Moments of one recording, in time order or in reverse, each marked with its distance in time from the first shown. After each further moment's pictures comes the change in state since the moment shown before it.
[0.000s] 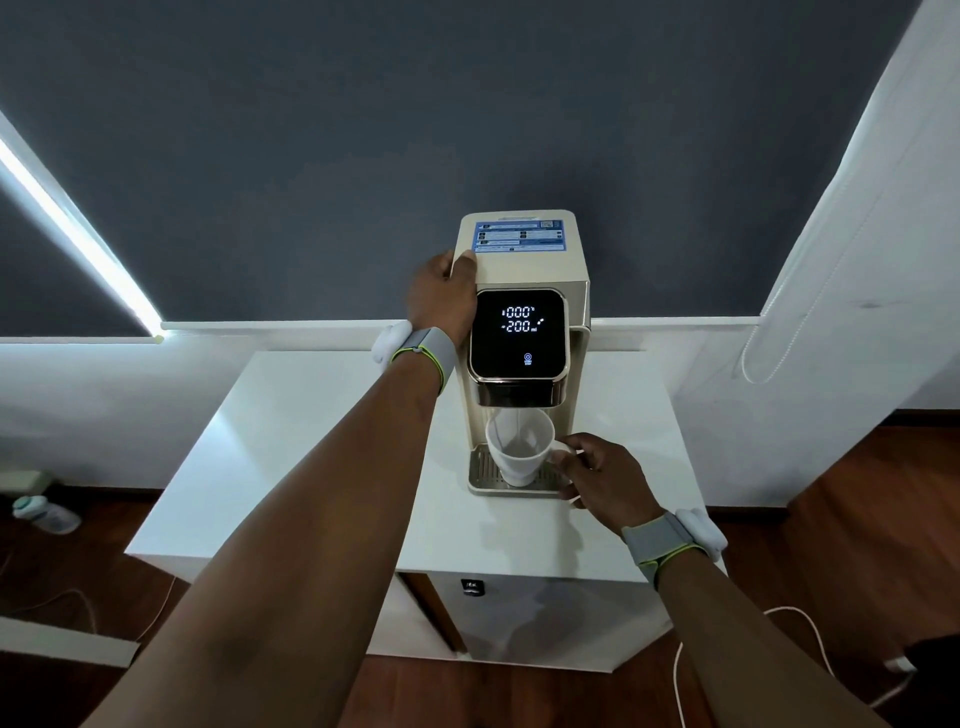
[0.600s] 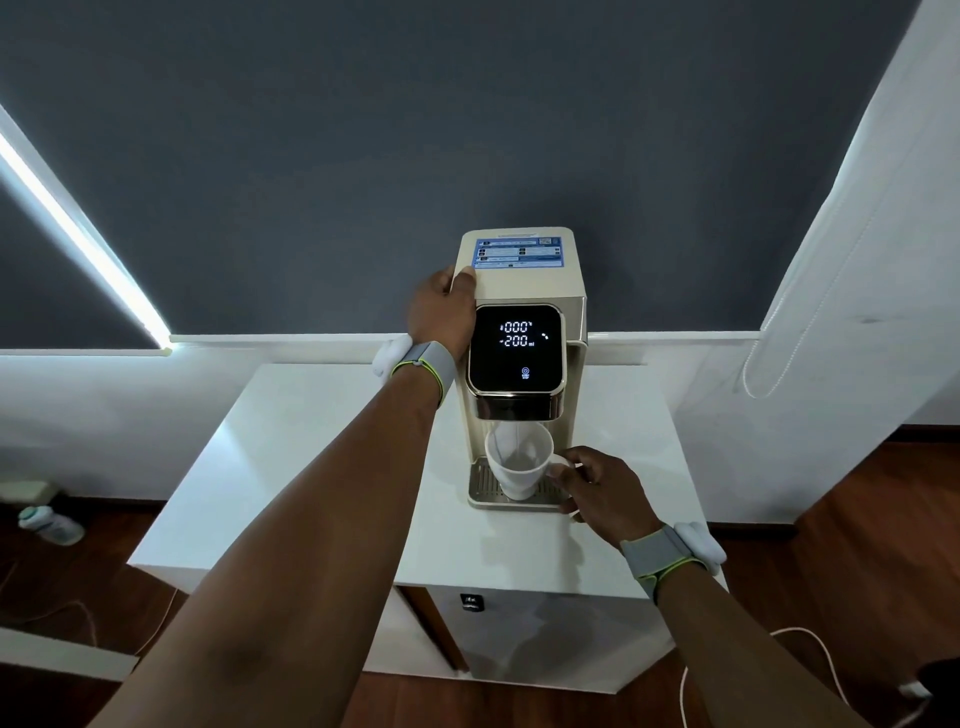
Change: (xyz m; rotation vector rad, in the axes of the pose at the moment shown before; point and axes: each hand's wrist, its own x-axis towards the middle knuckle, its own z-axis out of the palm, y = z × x) left_hand -0.003 0.003 0.000 0.016 0.010 -0.012; right_hand -0.003 -0.004 -0.004 -0.012 -0.009 -0.019
